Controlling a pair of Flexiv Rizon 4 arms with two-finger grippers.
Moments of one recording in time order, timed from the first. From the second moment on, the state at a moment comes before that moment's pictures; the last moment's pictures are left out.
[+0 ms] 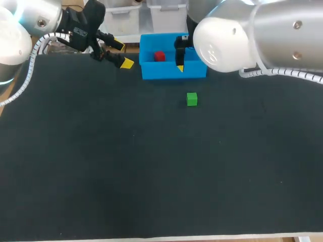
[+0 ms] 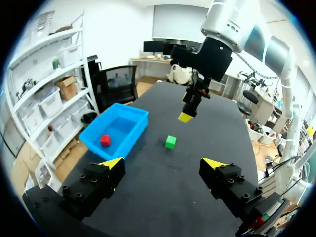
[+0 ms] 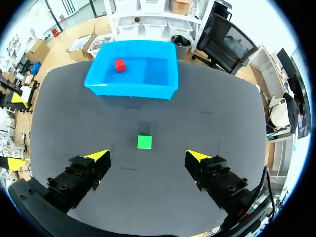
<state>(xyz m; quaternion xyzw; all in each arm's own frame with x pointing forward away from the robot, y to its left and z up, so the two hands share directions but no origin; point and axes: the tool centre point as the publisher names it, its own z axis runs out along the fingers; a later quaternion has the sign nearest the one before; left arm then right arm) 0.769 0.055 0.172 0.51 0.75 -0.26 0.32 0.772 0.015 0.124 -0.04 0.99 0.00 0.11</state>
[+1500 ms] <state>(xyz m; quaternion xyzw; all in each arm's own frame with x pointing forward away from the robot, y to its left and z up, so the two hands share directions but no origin) 0.769 0.055 0.172 0.51 0.75 -0.26 0.32 0.781 0.032 0.112 -0.02 1.00 -0.02 0.06</state>
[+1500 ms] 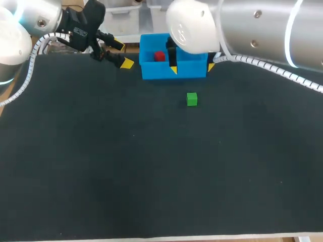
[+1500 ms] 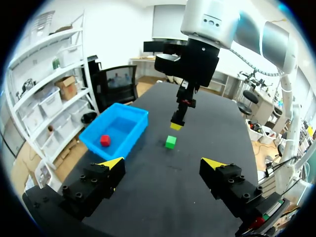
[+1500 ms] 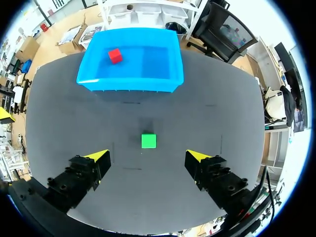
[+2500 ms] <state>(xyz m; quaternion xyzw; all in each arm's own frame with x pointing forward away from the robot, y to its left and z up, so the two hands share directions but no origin) 0.769 0.055 0.172 0.51 0.75 -0.26 0.32 0.782 0.028 0.063 -0.01 1.00 -0.01 0.05</state>
